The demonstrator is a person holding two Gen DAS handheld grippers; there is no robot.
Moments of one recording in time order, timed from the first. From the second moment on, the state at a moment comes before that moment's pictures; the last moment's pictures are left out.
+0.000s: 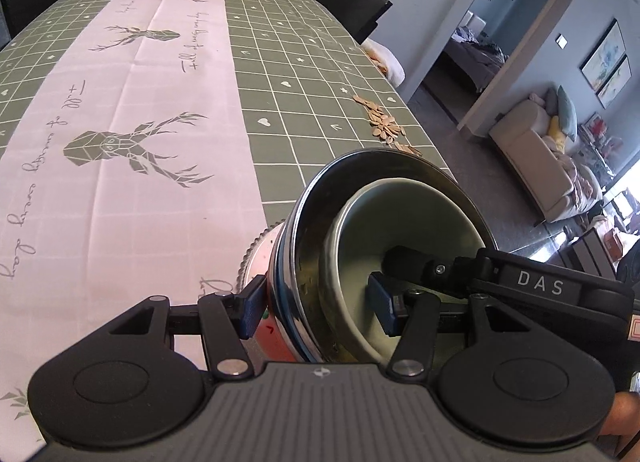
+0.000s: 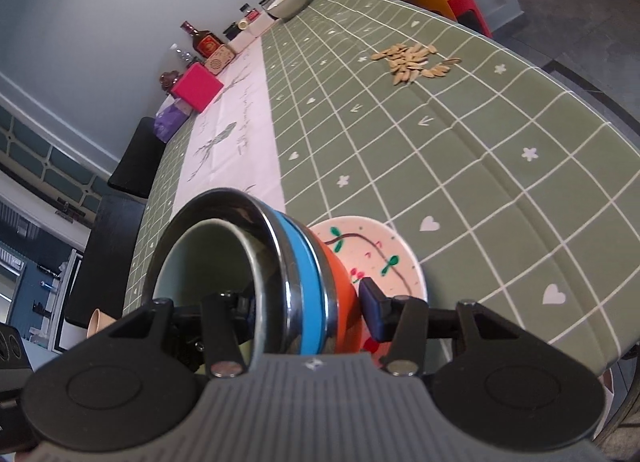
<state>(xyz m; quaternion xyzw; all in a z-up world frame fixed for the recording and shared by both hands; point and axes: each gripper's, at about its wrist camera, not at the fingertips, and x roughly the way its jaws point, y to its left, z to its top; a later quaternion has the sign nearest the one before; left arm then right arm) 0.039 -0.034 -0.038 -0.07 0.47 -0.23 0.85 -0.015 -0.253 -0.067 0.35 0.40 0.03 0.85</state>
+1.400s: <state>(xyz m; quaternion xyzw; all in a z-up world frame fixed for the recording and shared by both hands) -0.061 -0.023 0.019 0.02 0.29 -0.07 0.95 -0.115 -0.221 -0.021 0.10 0.35 -0.05 0.93</state>
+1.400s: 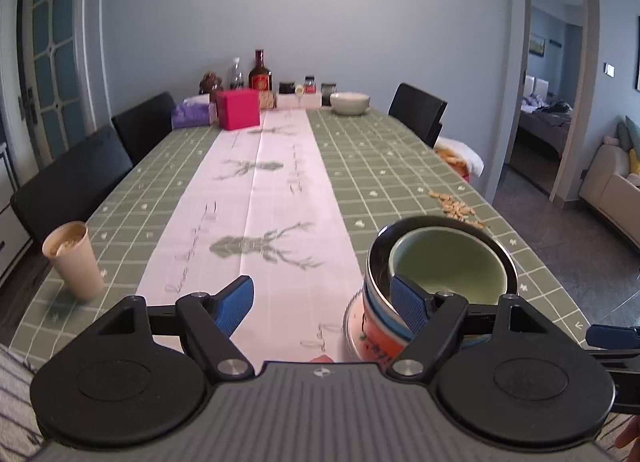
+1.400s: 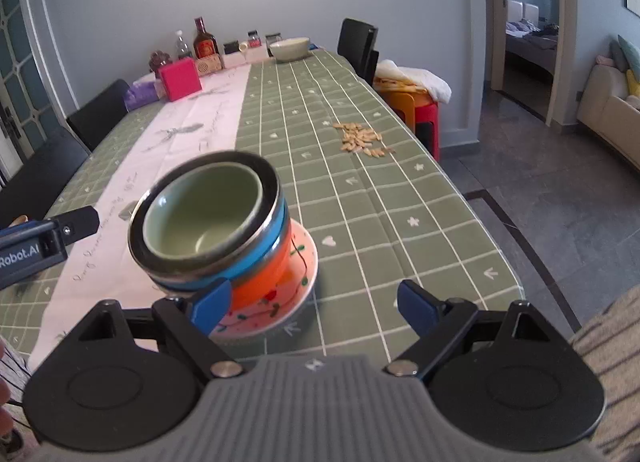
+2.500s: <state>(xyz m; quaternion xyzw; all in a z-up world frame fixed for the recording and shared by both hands) -0.079 -0.040 0.006 0.05 0.29 -0.06 0.95 -0.112 -0.206 -0.024 0.08 0.37 -0.03 0.93</state>
